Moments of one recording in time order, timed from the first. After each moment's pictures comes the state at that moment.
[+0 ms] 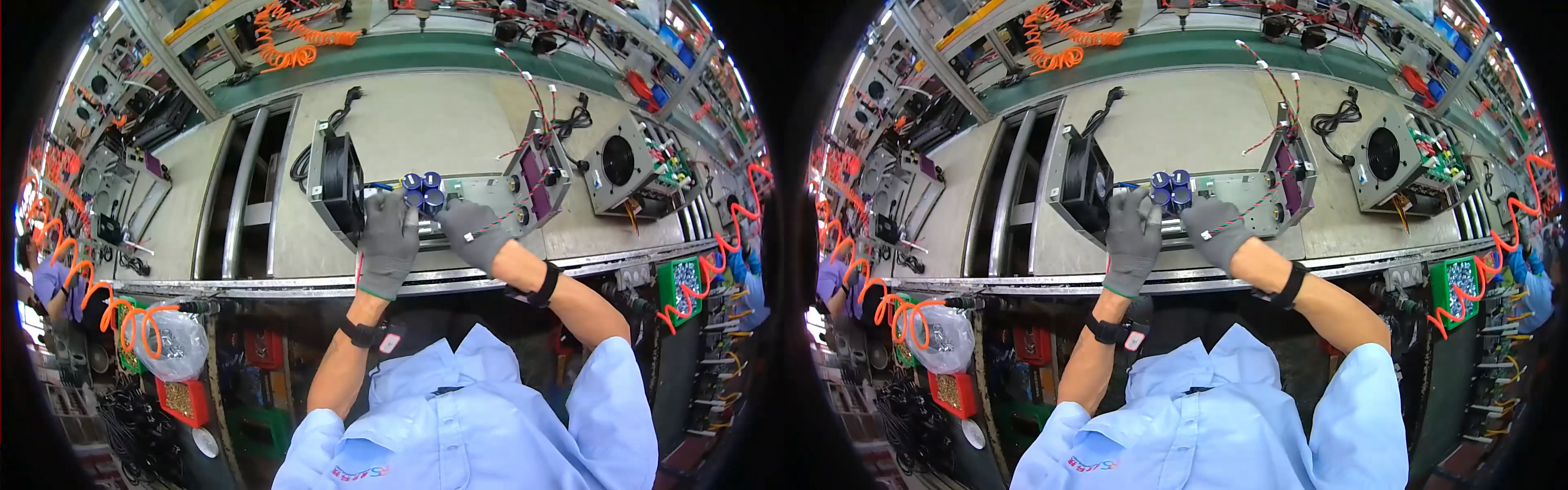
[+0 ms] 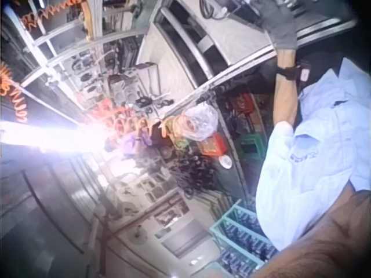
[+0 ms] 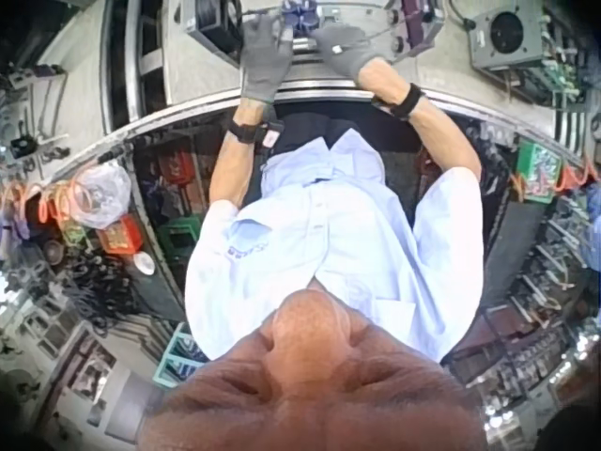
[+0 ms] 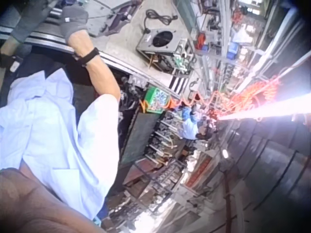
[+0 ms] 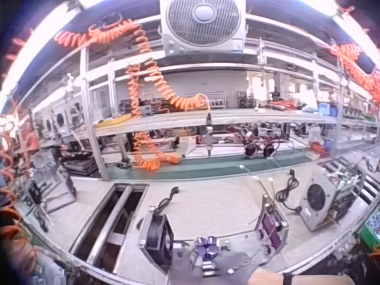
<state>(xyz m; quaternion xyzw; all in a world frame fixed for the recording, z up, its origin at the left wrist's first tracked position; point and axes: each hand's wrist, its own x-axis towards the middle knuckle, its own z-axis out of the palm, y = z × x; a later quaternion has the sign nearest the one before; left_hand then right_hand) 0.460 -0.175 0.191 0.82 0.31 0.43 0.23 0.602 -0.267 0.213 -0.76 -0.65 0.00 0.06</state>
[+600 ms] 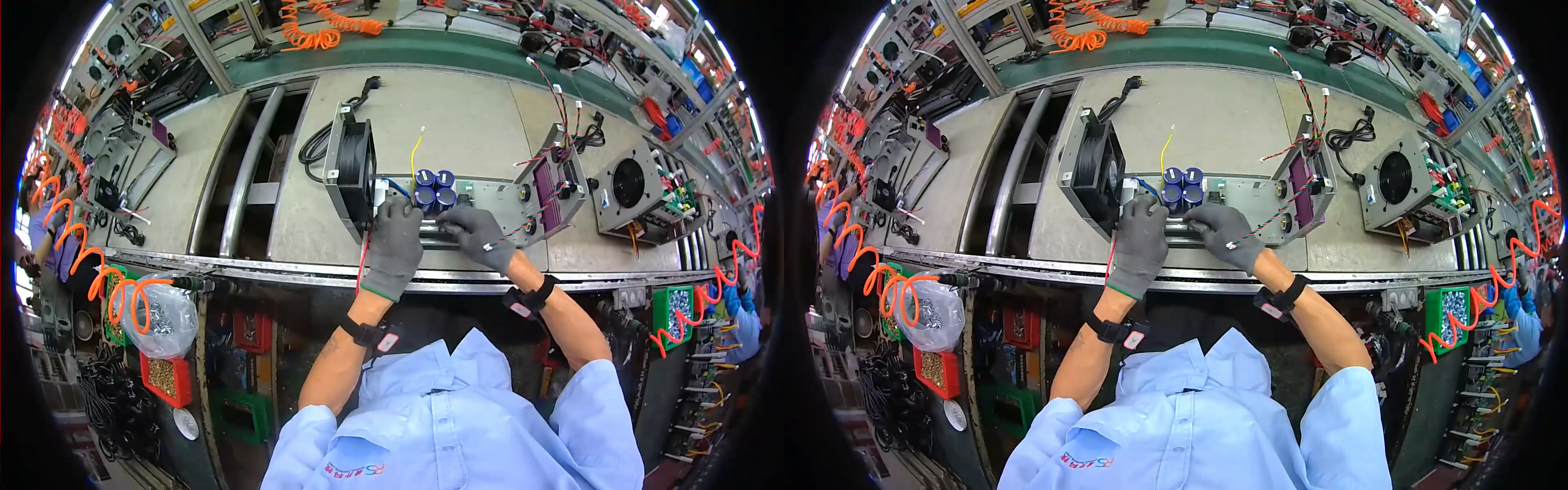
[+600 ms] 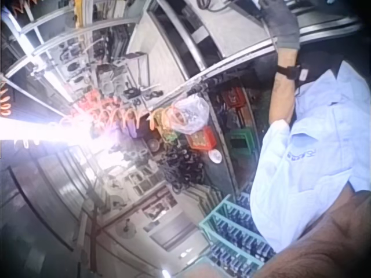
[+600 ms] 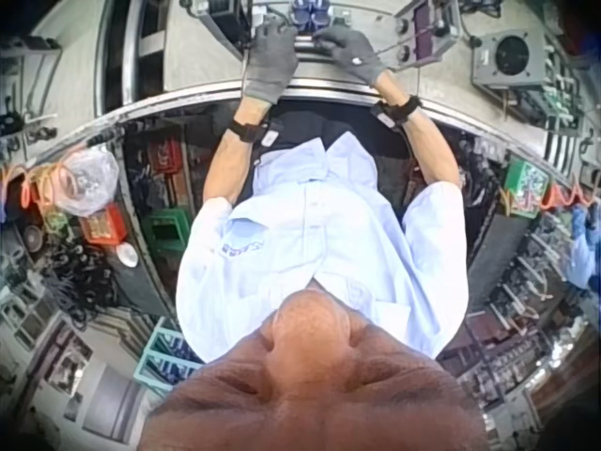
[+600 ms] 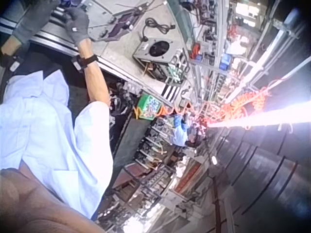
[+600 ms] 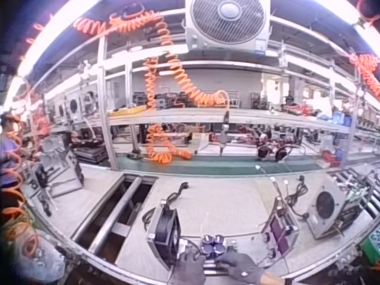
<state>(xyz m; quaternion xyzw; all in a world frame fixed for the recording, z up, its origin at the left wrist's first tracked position) 0.449 -0.169 0.158 0.90 0.28 0.31 0.08 0.625 -0.264 0.158 -0.66 -0.60 0.20 0.40</state>
